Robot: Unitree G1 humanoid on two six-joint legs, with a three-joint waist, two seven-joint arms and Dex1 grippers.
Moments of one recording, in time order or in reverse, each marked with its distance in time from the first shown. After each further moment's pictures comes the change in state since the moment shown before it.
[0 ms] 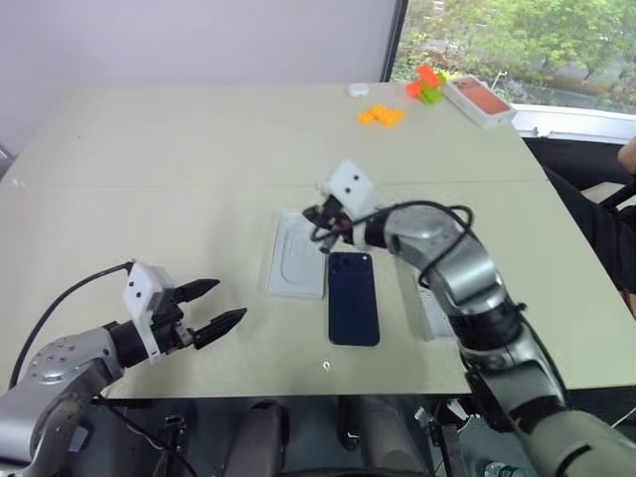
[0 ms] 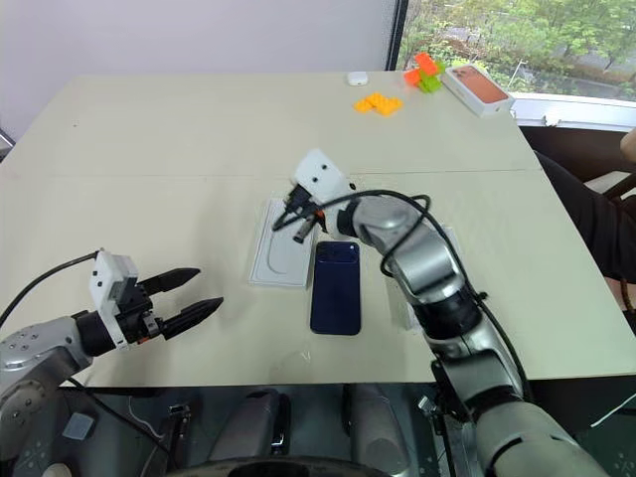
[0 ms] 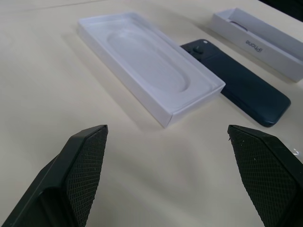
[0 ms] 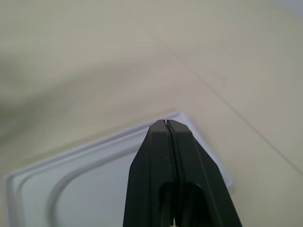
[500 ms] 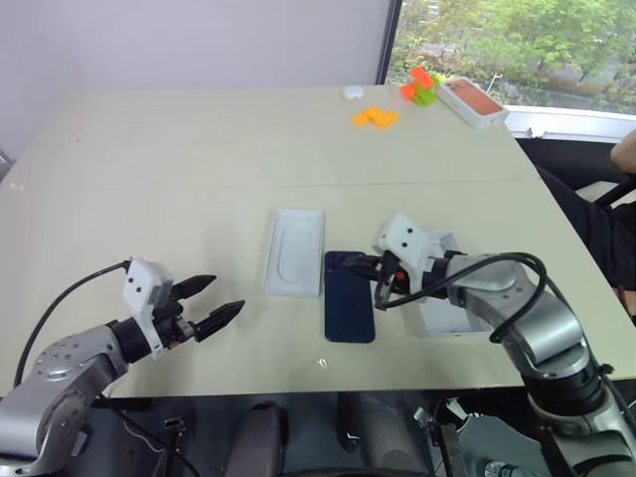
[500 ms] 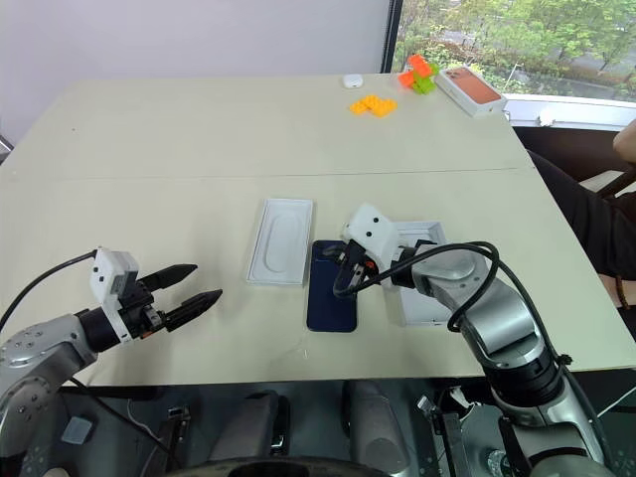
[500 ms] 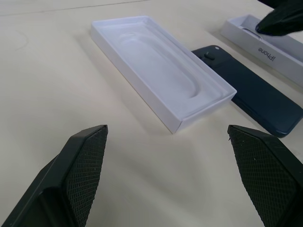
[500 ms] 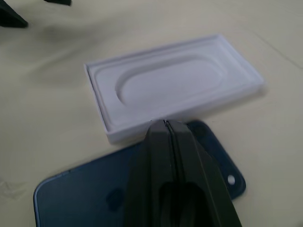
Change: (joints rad) left arm -0.033 -0.023 -0.007 0.024 0.009 0.010 0.035; right arm 0.272 -0.231 -0.090 -0.268 0.139 0.063 0.079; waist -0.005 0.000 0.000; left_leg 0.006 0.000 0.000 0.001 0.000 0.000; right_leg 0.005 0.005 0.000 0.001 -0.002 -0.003
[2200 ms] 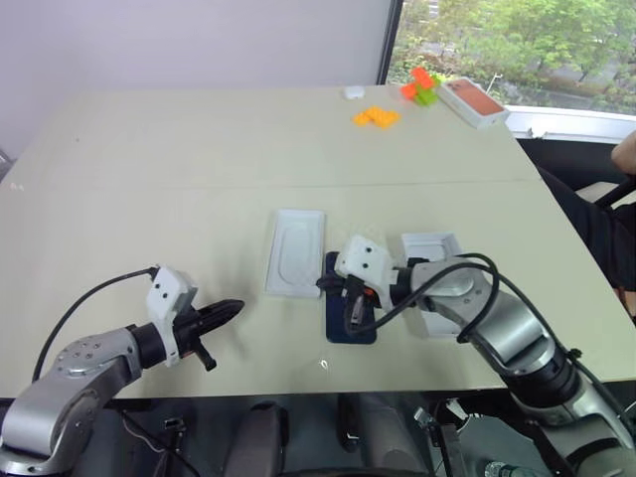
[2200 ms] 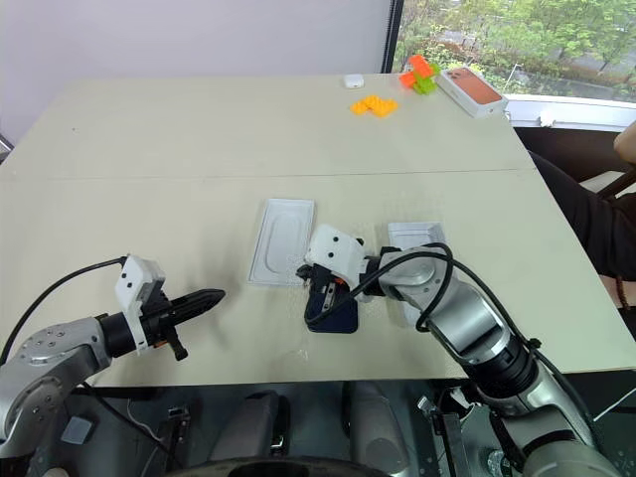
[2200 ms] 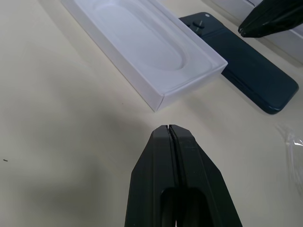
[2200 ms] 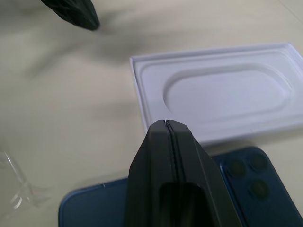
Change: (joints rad) left arm -0.005 0.020 -0.077 -0.031 0.043 0.085 0.015; right arm -0.104 0.036 0.234 0.048 -0.056 -0.082 0.028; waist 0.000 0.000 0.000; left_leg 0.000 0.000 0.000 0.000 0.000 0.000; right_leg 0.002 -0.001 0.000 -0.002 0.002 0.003
